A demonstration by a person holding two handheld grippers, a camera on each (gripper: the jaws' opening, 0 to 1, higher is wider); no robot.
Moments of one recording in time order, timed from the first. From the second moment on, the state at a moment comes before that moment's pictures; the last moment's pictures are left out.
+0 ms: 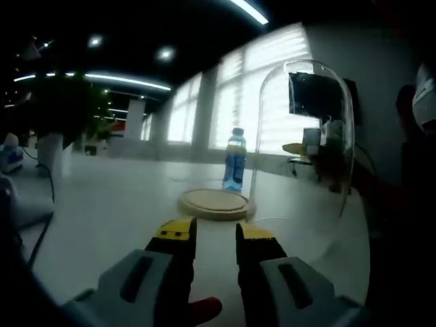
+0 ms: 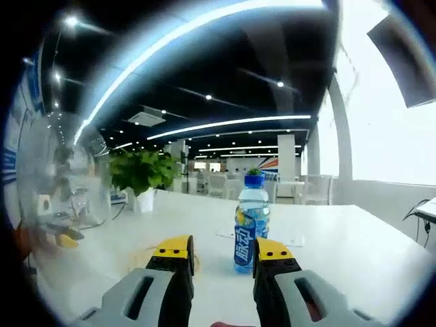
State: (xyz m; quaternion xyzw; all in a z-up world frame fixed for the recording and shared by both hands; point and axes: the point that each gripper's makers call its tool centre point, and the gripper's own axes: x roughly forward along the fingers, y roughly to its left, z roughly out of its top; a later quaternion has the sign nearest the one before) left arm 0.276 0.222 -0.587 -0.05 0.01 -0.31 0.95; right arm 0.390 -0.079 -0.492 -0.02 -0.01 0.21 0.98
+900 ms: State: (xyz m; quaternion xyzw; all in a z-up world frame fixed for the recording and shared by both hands) left arm 0.277 0.220 -0.590 -0.03 0.01 -0.31 0.95; right arm 0.503 -0.064 -0.447 0.00 -0.01 0.17 0.99
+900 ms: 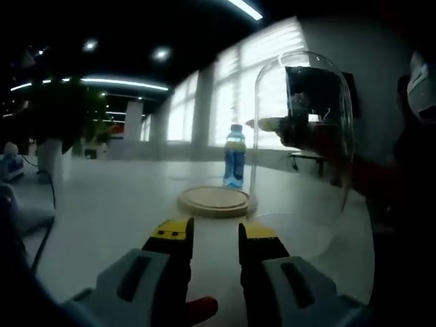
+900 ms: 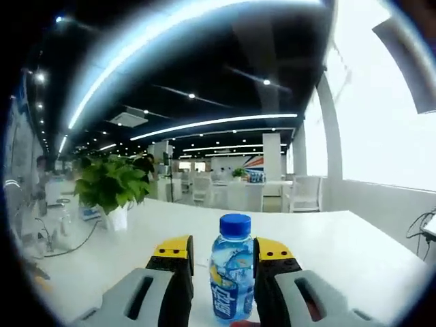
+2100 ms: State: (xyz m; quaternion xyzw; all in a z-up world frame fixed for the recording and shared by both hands) left arm 0.277 0.217 -0.592 -0.01 0.01 -0.31 0.95; right arm 0.572 -0.049 -0.462 -0.01 0.00 0.16 0.99
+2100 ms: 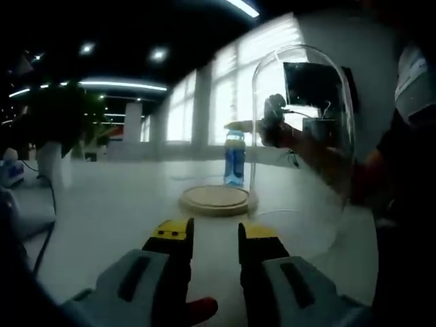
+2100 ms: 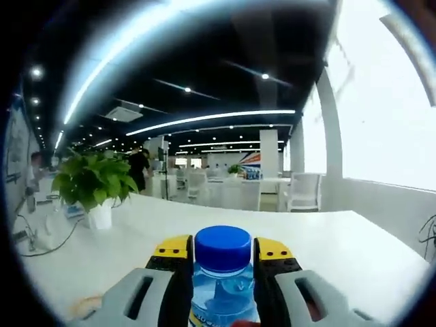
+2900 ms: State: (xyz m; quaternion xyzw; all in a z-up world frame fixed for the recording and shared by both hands) left arm 0.279 0.220 -0.596 0.00 0.02 -0.30 0.95; right arm 0.576 -0.047 -0.455 -0.02 0.00 0.15 0.99
